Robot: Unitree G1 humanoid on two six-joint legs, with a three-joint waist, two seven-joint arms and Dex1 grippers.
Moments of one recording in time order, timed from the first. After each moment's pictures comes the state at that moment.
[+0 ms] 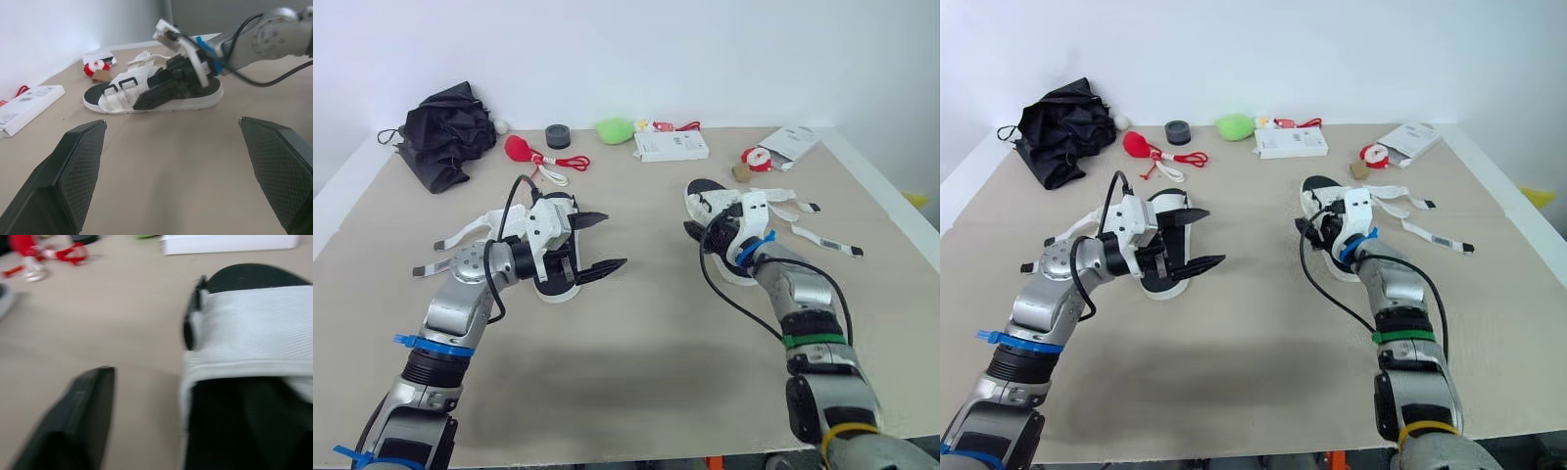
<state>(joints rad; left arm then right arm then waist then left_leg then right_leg) -0.51 0.45 -0.08 -0.04 -0.37 0.17 -0.98 -0.78 -0.38 -0.12 0.70 0.26 0.26 0.48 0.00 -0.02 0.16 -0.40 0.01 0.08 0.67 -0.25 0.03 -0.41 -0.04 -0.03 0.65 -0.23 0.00</state>
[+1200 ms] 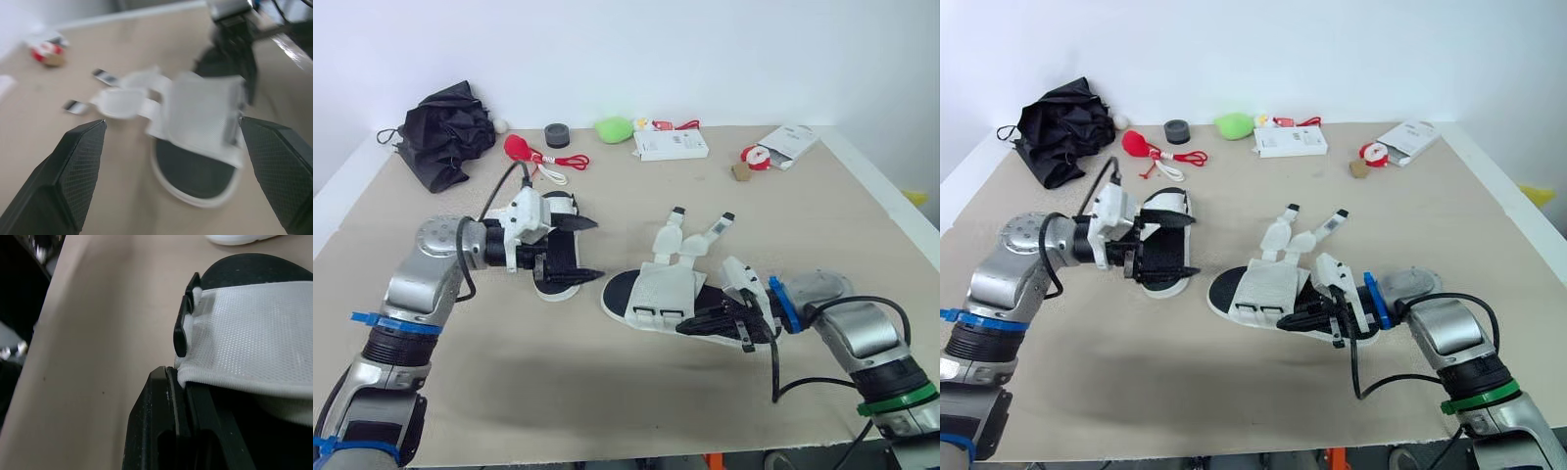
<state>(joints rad) -0.60 0.64 -0.12 0.02 -0.38 0.22 -1.29 -0.45 -0.80 0.24 -0.04 0.39 0.42 1.41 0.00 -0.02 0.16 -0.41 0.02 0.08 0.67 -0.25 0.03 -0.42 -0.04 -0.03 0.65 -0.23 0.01</state>
